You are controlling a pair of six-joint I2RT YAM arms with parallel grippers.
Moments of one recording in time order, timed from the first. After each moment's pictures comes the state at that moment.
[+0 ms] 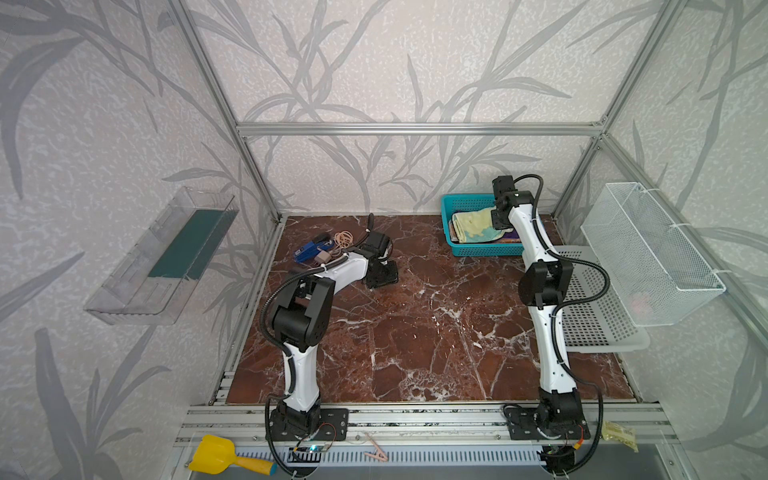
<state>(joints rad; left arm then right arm) -0.38 1.98 1.36 -0.49 0.21 -0.53 0.08 2.61 2.70 -1.15 0.44 0.04</state>
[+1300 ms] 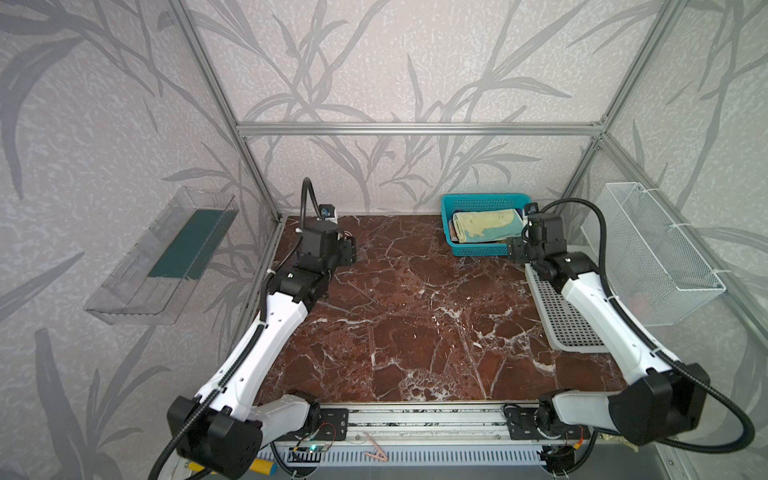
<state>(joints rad) -0.29 1.15 1.12 -0.45 -0.30 -0.14 0.21 1.29 1.17 -0.50 0.40 -0.04</state>
